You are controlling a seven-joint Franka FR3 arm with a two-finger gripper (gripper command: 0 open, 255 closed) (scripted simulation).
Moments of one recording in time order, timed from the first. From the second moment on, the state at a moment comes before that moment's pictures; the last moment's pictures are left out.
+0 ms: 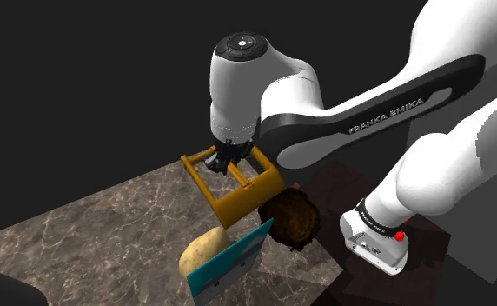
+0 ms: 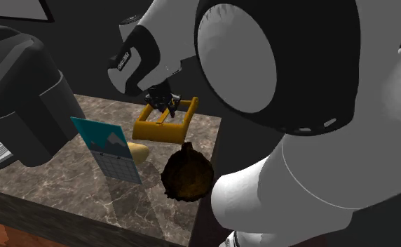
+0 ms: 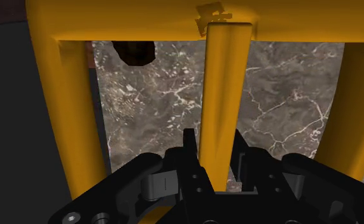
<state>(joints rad) 0.08 -0.21 0.68 -2.38 -0.07 2.23 0.93</state>
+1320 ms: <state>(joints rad) 0.36 -0.78 0.54 -2.92 0.23 2.21 0.77</state>
